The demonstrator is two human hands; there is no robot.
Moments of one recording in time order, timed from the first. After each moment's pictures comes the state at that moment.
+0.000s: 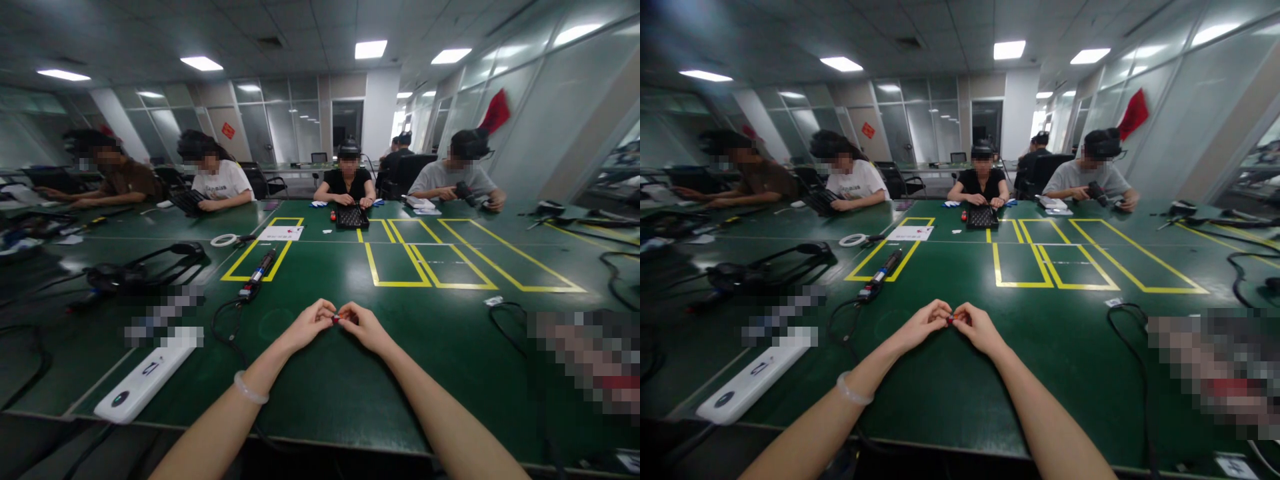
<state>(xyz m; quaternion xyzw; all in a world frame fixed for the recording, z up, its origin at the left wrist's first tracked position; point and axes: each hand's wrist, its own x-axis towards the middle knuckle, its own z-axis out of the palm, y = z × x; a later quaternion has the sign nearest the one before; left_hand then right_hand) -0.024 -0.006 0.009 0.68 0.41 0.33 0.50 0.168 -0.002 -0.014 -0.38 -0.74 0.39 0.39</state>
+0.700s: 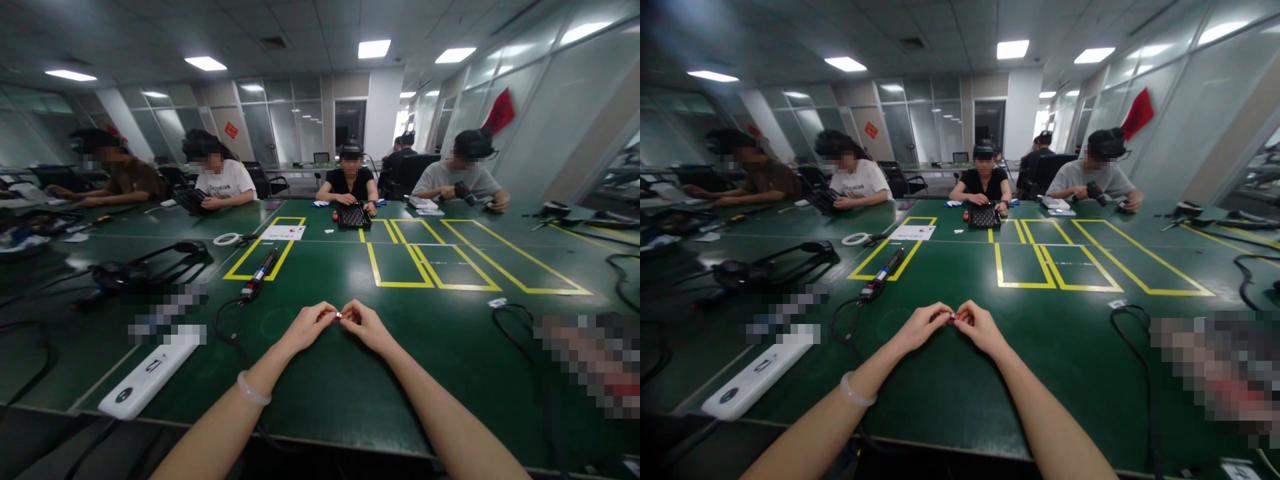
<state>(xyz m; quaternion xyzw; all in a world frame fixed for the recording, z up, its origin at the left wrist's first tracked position) -0.028 -0.012 0.019 0.78 0.45 0.30 0.32 0.167 0.000 -0.017 -0.36 -0.72 0.42 0.41</state>
